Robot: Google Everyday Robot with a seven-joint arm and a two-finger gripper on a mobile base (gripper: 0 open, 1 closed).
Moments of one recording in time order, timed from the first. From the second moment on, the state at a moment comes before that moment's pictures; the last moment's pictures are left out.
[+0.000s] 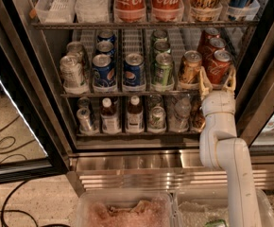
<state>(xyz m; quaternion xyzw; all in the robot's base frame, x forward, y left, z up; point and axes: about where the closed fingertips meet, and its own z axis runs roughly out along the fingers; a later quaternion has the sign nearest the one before) 0.668 -0.272 0.833 -0.03 0.55 -0.11 0.83</state>
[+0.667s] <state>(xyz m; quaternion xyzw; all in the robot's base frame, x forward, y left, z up) 0.672 -0.274 0.833 -0.03 0.55 -0.12 0.83</state>
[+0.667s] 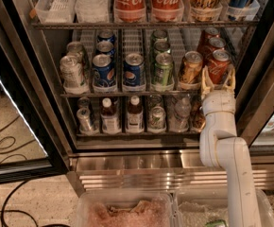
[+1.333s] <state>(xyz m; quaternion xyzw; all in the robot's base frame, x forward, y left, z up) 0.672 -0.274 0.833 -0.03 0.55 -0.12 0.83</state>
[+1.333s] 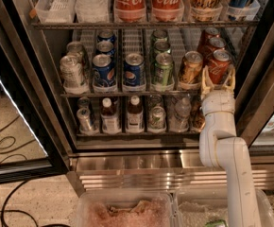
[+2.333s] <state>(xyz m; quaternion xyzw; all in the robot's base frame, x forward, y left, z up) 0.672 -0.274 0.846 -0.02 0.53 -0.12 0.84</state>
